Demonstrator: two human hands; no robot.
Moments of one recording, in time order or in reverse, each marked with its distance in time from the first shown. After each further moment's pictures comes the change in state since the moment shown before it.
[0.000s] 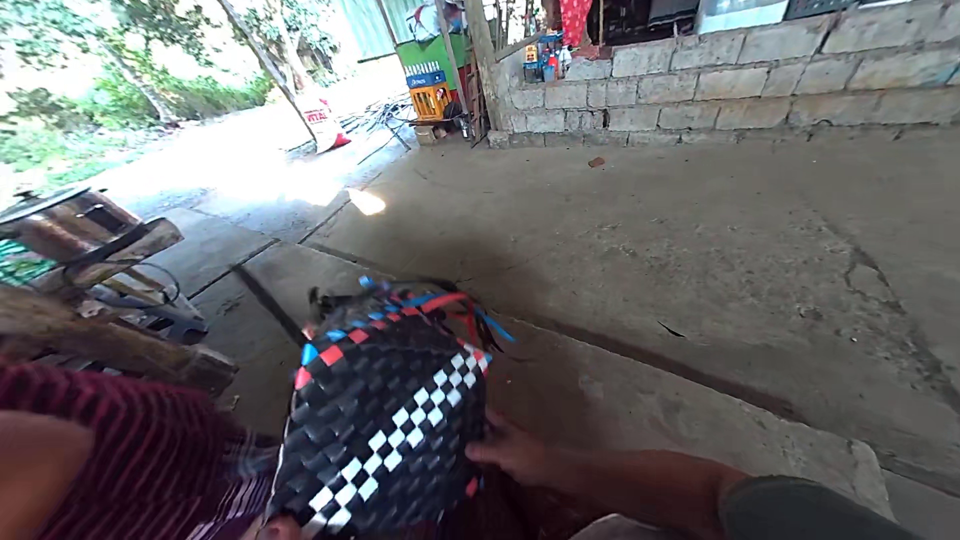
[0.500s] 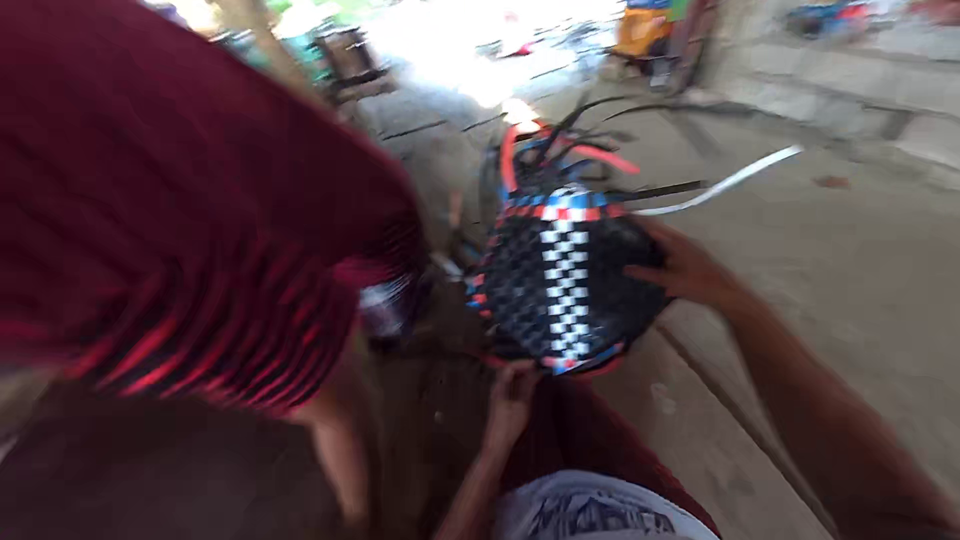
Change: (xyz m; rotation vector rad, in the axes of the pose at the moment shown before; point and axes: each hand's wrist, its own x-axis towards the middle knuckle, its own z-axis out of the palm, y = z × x) left_hand -0.116 -0.055 -0.027 0.240 -0.463 -0.448; right_hand 0.071 -0.209 -0.046 -1.264 -0.238 -0.369
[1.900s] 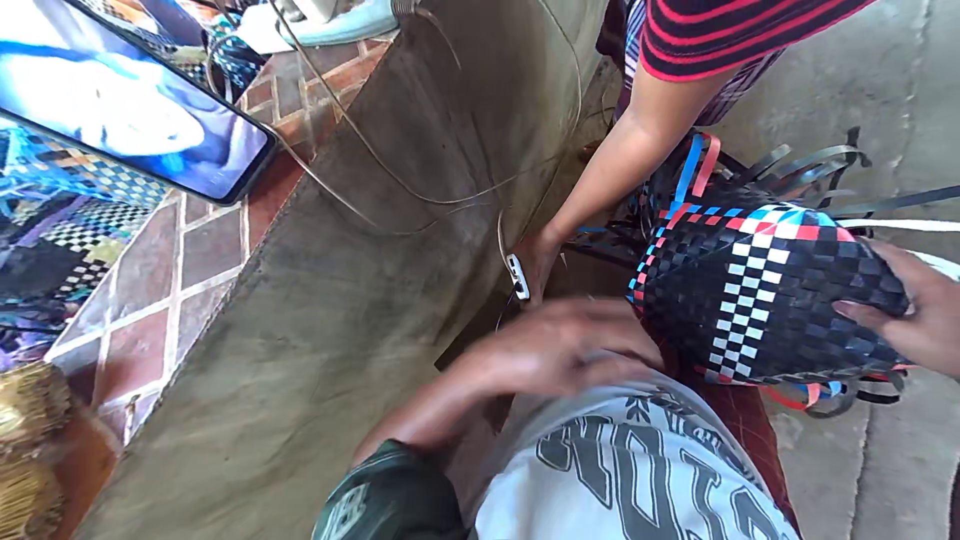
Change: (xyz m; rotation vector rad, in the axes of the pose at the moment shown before) left_hand -0.141 0.150 -0.110 0.580 -0.108 0.249; right_hand 0.033 0.040 0.137 -0.168 -0.556 -0.088
